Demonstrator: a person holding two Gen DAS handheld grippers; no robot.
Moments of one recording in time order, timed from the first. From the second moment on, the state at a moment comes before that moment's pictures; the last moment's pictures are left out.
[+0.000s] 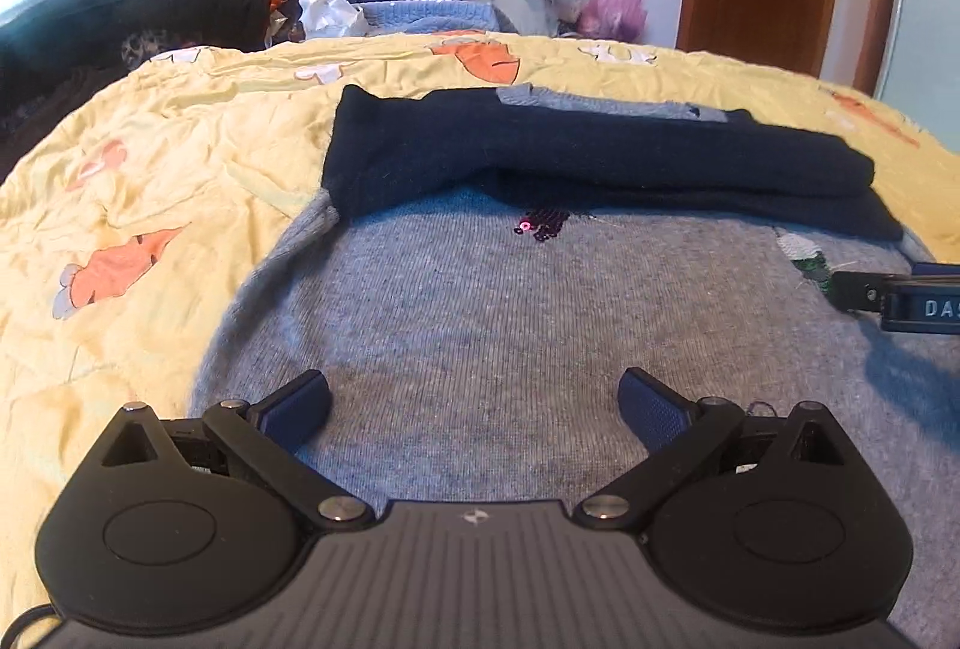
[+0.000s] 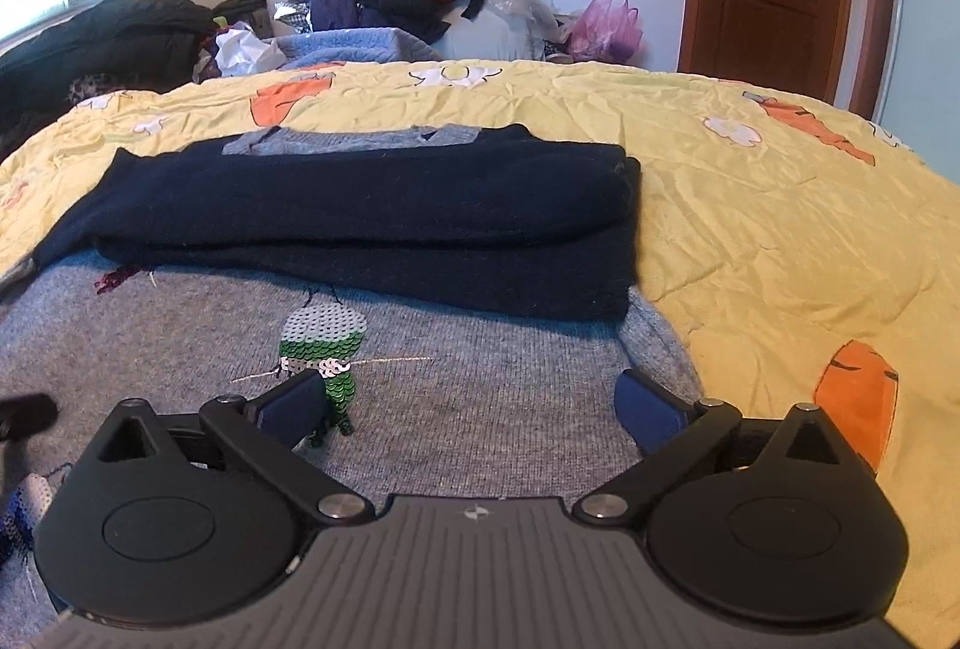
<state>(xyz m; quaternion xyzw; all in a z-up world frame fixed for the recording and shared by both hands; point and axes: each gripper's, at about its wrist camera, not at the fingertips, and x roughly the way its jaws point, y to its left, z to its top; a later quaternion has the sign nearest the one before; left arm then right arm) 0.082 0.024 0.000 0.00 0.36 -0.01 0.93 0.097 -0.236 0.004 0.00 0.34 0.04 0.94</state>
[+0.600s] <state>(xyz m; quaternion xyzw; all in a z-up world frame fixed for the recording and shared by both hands) 0.072 0.018 0.009 0.00 0.40 0.00 0.92 0.065 -0.228 0.005 -0.01 0.34 0.03 0.94</state>
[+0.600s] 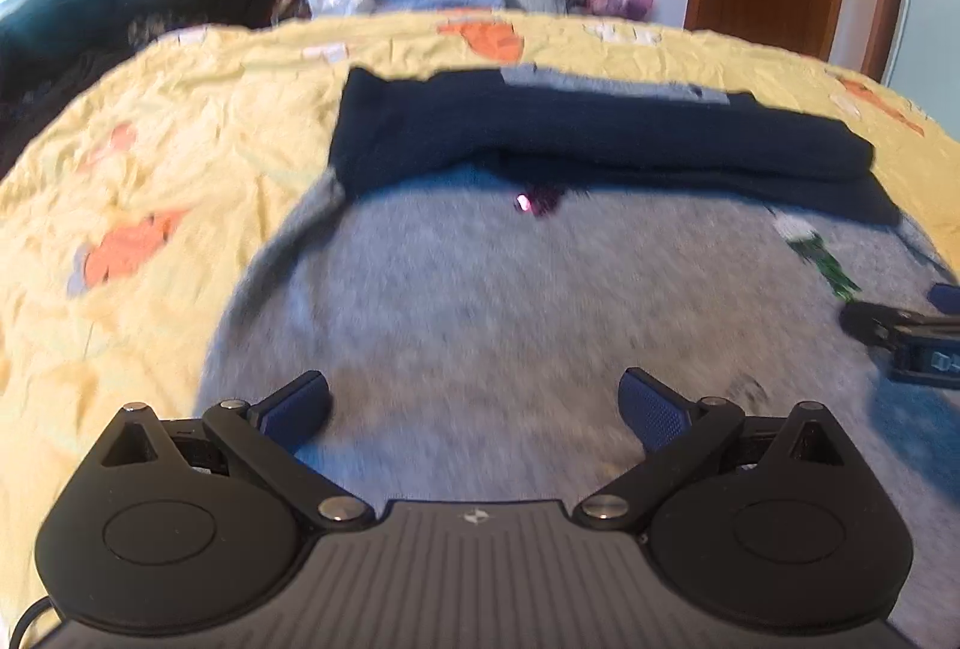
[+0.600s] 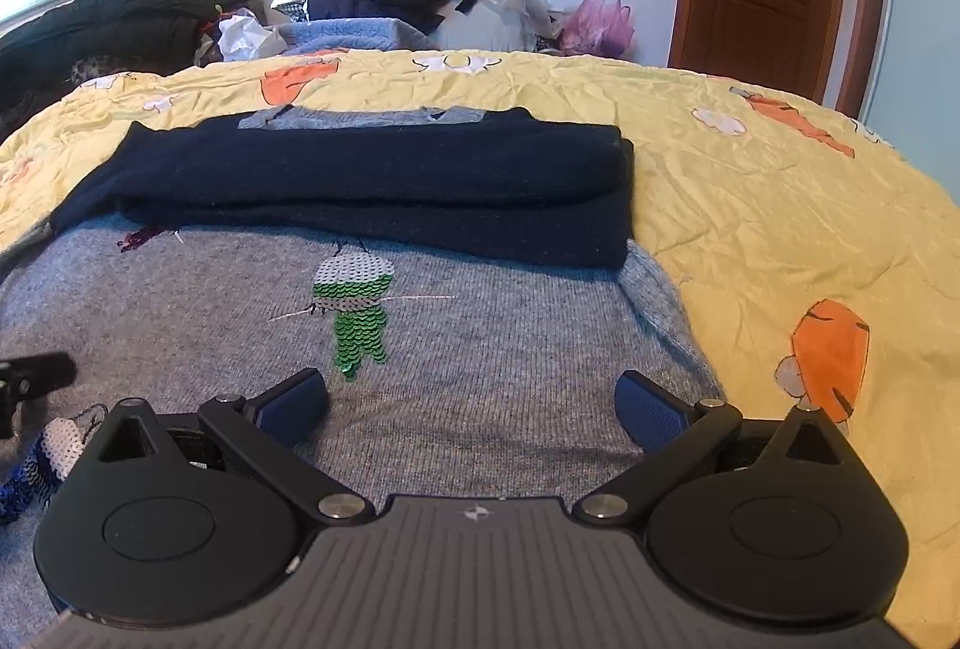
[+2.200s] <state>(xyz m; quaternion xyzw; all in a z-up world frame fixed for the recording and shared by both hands) 0.028 0.018 0.000 0.00 0.36 -0.01 0.93 -0.017 -0.220 0.005 0.00 0.34 0.03 0.94</state>
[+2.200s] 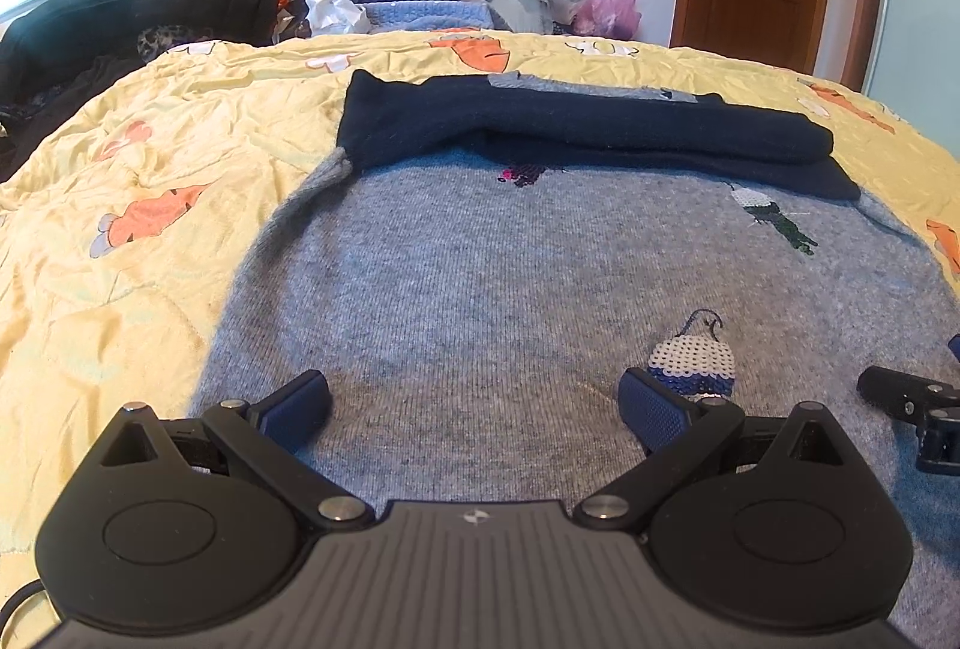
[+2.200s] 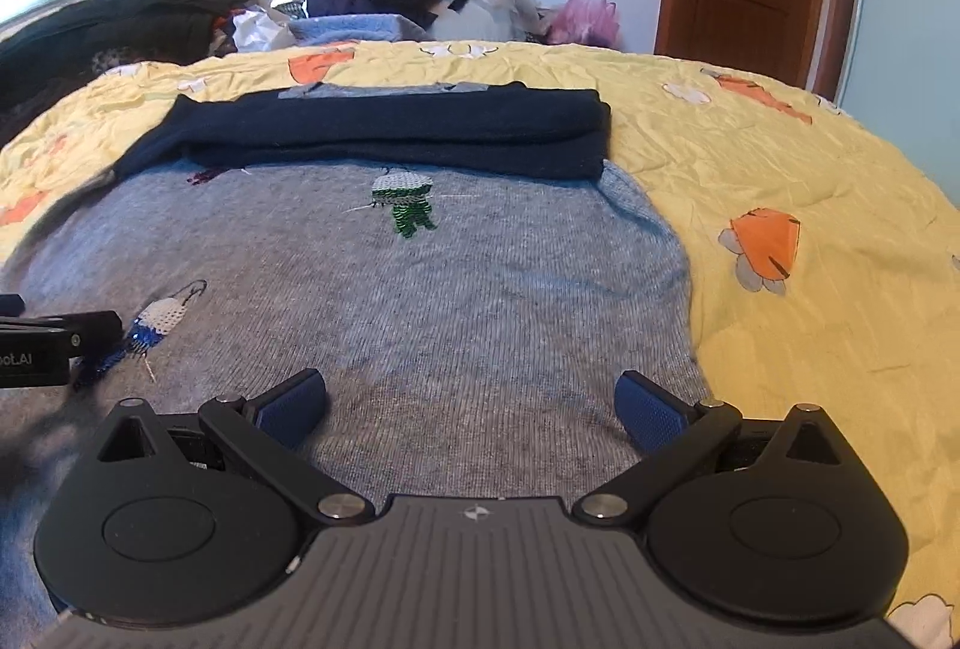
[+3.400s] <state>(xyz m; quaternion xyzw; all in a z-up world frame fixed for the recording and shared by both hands) -0.026 0.025 0.001 0.01 0.36 -0.02 0.93 -0.042 -0.216 0.005 0.00 0.34 0.03 0.94</state>
